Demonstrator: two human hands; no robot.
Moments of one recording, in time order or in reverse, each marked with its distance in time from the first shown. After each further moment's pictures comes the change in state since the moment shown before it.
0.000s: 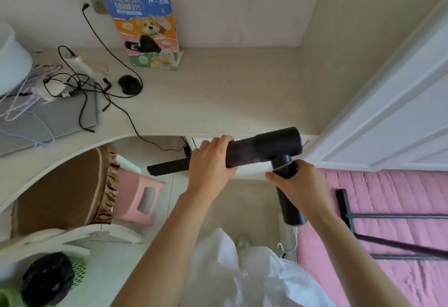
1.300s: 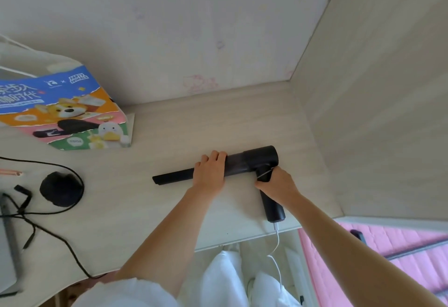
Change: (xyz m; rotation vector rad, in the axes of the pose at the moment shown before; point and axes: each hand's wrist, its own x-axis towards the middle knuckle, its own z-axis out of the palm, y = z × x) left_hand 0.349 -0.092 0.163 0.210 -0.563 0.144; right_hand 0.362 -0.039 0.090 -0.137 -0.192 0.323
